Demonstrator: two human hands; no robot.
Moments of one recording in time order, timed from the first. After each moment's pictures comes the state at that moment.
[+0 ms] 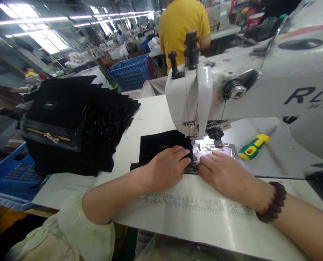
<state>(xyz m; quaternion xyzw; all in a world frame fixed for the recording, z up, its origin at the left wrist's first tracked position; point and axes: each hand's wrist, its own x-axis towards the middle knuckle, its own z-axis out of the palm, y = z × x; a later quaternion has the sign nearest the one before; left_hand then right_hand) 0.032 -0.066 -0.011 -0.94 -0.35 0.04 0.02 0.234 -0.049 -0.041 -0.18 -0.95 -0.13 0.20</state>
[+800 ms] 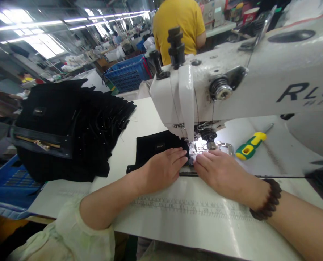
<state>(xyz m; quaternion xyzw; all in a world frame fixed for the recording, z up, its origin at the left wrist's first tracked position) 0.029 -0.059 -0.027 -0.94 -0.32 0.02 0.12 0.236 -0.042 -0.043 -0.19 -0.95 -0.16 0.20</state>
